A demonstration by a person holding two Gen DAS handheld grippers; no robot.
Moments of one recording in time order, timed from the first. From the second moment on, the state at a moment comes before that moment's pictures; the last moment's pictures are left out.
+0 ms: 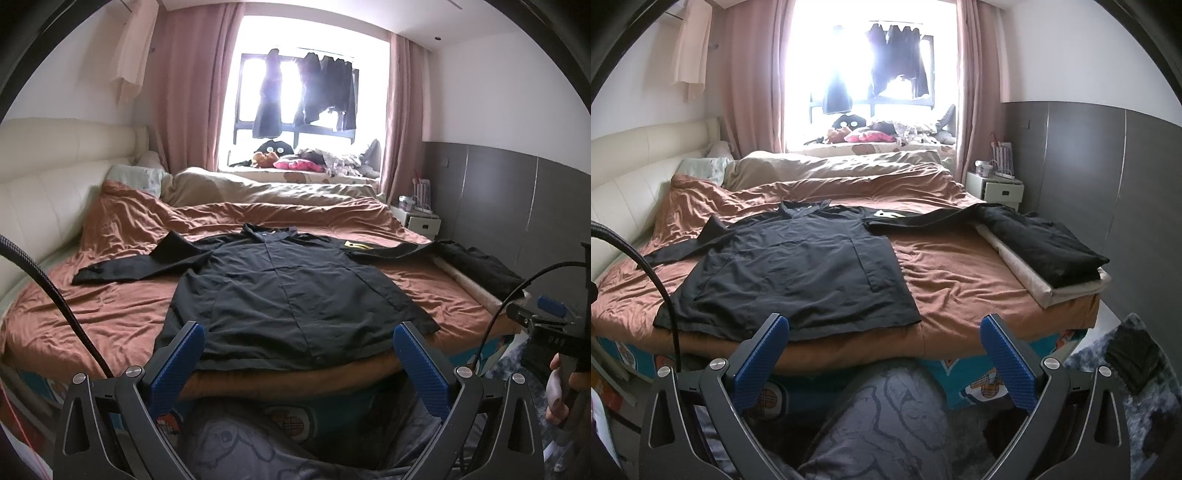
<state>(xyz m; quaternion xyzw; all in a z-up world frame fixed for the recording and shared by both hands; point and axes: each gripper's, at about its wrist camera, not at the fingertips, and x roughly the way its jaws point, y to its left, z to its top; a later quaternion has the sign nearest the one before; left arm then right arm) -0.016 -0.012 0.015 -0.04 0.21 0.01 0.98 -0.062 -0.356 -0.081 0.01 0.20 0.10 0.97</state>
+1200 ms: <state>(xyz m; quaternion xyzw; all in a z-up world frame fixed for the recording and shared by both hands) -0.019 -0.003 0.010 -0.05 0.20 0.02 0.98 -0.065 -0.360 -0.085 0.02 0.20 0.09 0.98</state>
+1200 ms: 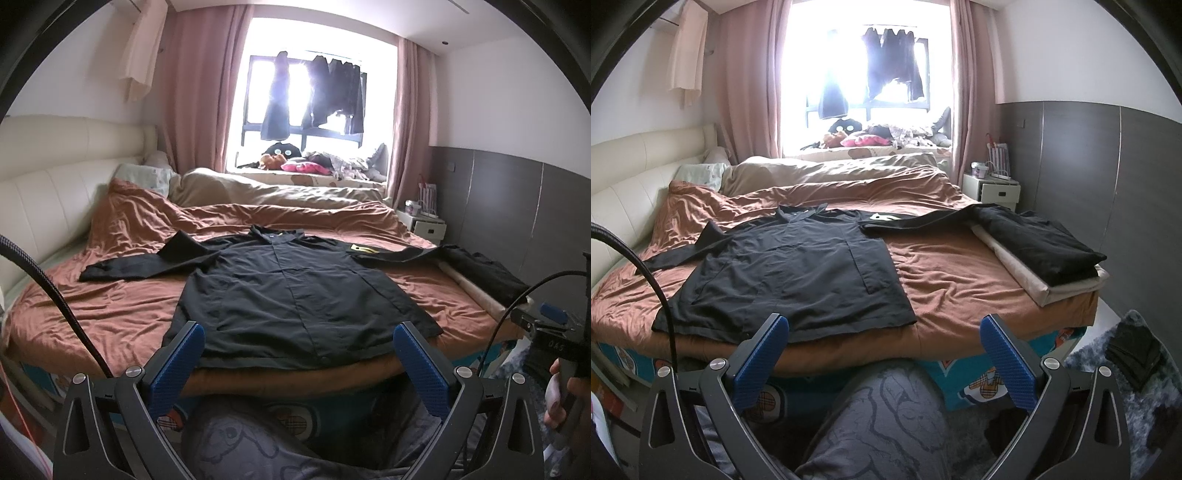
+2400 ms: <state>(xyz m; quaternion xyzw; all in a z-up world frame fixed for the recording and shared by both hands) 0.071 0.101 -0.007 -0.07 0.24 0.10 0.96 0.064 -0.305 -0.079 0.01 0.21 0.17 0.96</state>
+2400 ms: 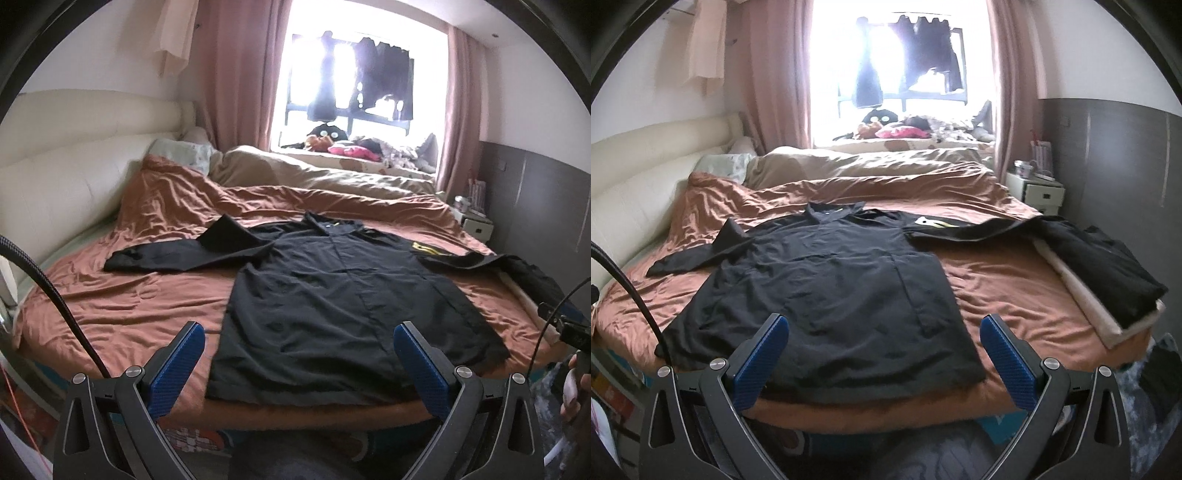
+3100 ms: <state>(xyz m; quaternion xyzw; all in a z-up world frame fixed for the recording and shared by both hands) 0.159 0.256 -0.032 -0.14 0.27 0.19 0.93 0.182 -0.231 -0.069 -0.01 0.24 0.22 0.94</state>
